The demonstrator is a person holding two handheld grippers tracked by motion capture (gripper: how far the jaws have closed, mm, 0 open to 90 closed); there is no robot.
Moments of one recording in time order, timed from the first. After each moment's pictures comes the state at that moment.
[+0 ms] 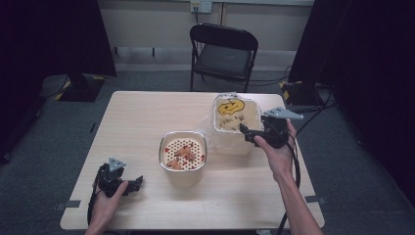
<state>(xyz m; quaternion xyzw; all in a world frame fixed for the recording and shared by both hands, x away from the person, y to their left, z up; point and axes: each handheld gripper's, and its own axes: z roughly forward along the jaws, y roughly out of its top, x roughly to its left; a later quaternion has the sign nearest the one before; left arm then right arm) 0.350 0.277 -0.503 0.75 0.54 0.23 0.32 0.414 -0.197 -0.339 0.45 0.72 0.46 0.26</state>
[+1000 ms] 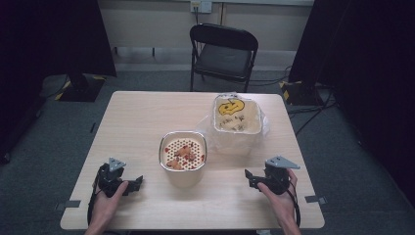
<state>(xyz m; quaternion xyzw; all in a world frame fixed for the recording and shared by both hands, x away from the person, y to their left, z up) 0.350 0.277 -0.503 0.75 0.54 0.23 0.32 0.349 -0.223 -0.461 0.49 0.74 0.39 0.23</state>
